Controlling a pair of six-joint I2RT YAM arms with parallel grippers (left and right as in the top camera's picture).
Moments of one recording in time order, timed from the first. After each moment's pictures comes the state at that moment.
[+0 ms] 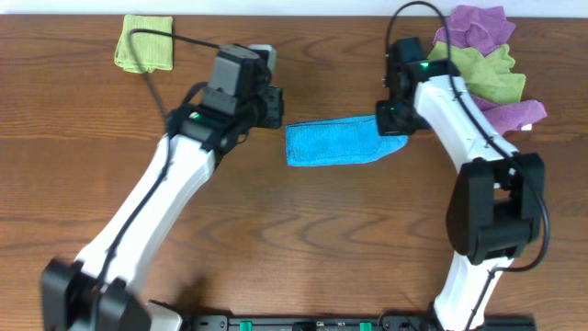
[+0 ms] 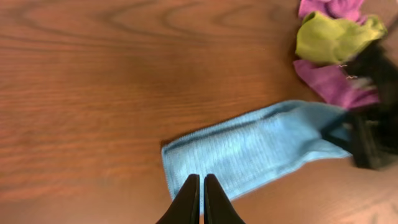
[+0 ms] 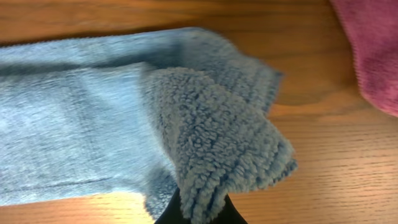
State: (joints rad) left arm -0.39 1.56 1.33 -0.54 0.17 -0.33; right arm 0.20 2.04 1.62 -1.02 0.12 0.16
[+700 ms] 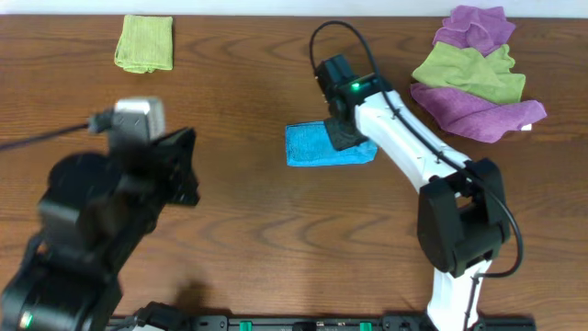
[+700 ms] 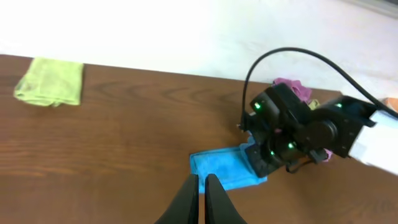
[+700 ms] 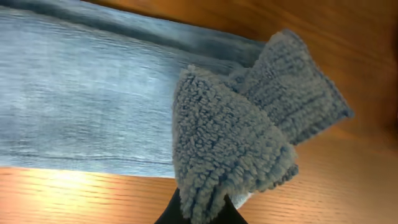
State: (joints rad) left arm -0.31 0.85 1.33 -0.90 0.05 -0.33; right arm 0.47 2.04 1.62 -1.00 0.24 0.12
